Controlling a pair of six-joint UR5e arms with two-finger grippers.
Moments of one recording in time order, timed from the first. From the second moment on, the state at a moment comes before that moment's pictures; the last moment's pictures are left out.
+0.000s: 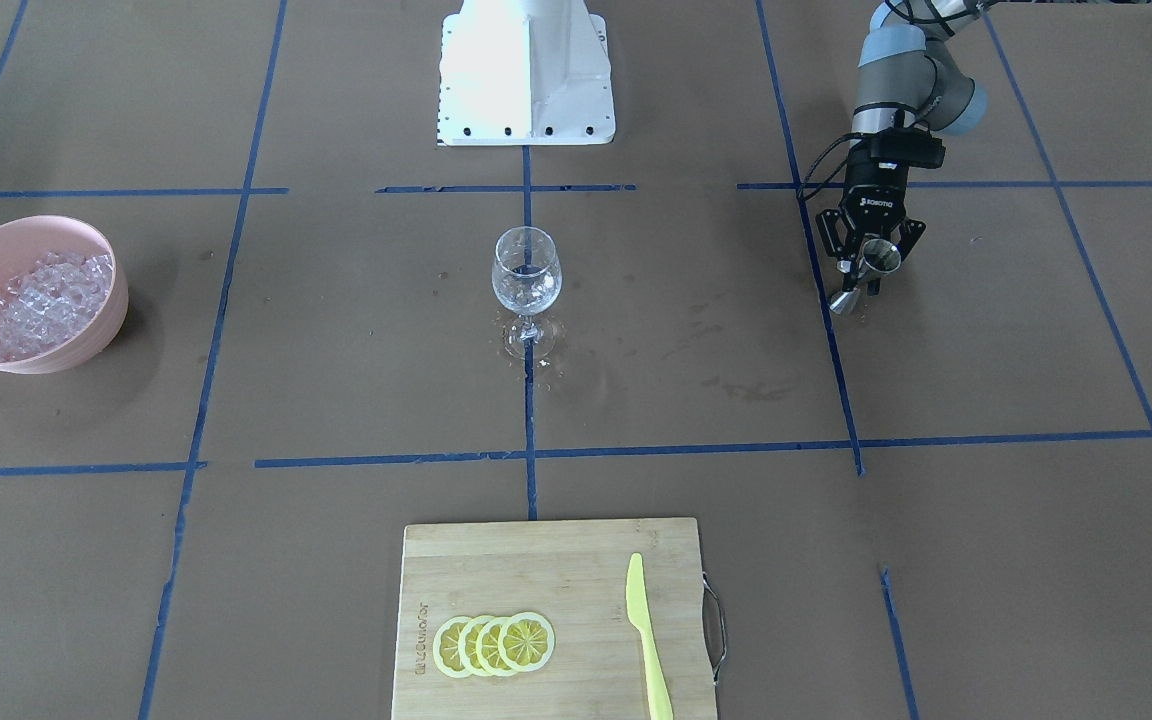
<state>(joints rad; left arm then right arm) -0.12 -1.44 -1.60 -2.90 -0.57 -1.08 1.56 -1.78 1.84 -1.44 2.46 -0.03</state>
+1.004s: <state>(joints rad) -0.13 -1.47 -1.69 -2.95 -0.56 -0.86 1.56 -1.78 1.84 -1.44 2.46 -0.03</state>
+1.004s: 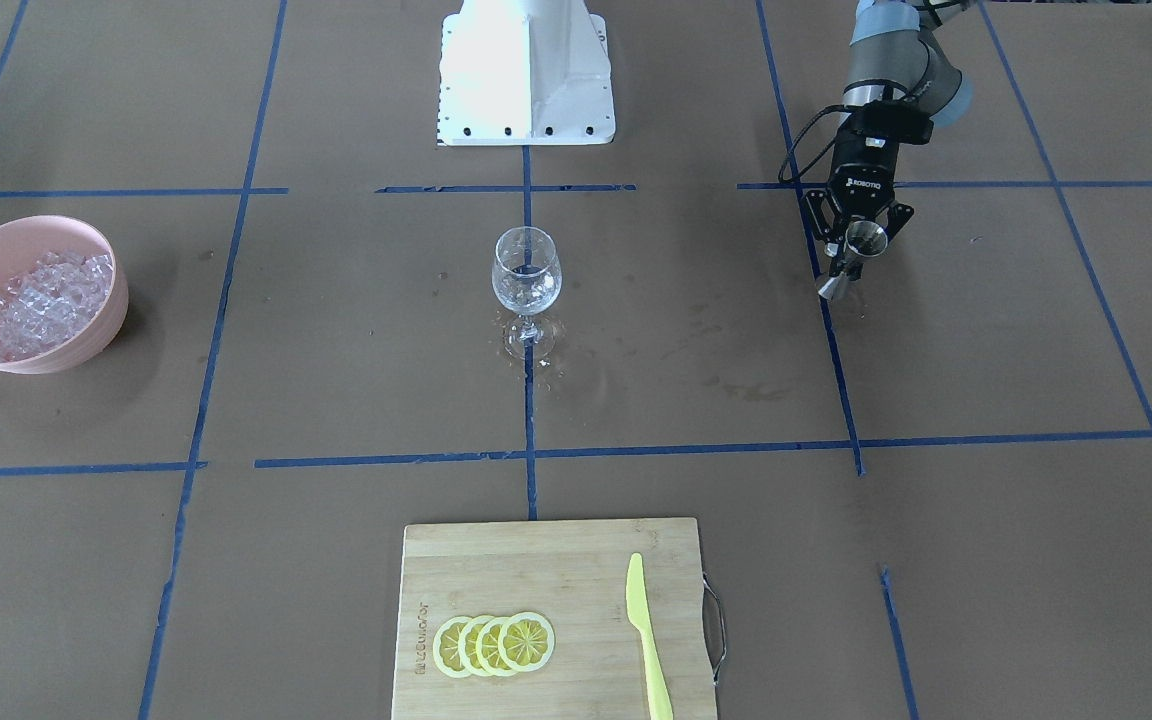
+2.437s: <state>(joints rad) -0.20 -1.92 -1.70 -2.74 -0.68 -0.52 1.56 -1.78 1.84 -1.44 2.46 -0.03</state>
